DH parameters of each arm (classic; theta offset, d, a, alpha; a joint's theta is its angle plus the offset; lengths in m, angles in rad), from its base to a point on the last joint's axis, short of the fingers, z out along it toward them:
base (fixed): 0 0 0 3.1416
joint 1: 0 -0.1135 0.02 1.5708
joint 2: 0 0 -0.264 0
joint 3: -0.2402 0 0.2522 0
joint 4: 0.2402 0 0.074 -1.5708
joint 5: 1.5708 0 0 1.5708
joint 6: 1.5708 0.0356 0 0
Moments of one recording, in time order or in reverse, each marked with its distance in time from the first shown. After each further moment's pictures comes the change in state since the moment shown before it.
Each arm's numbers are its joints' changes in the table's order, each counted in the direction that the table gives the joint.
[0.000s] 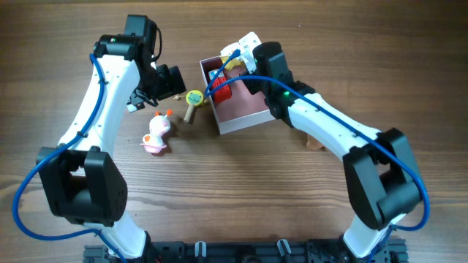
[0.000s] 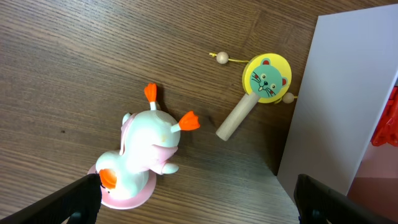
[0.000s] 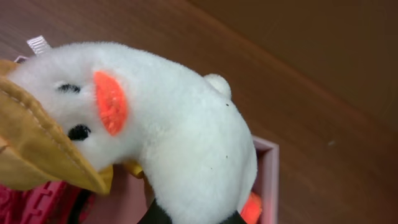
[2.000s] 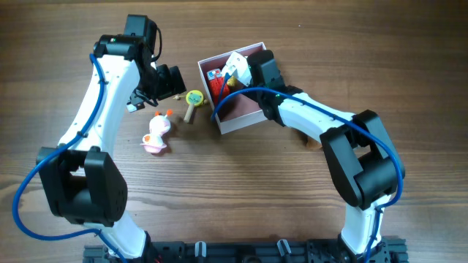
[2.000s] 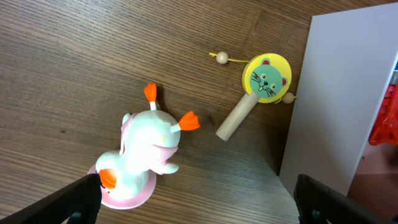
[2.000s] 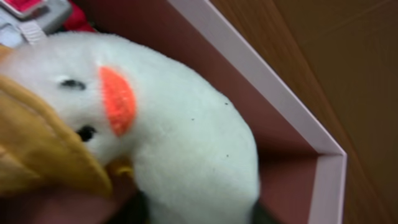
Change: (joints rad) left arm 0.000 0.000 0.000 0.000 0.000 0.000; right arm 0.001 0.161 -0.003 -0.082 0.014 -0.385
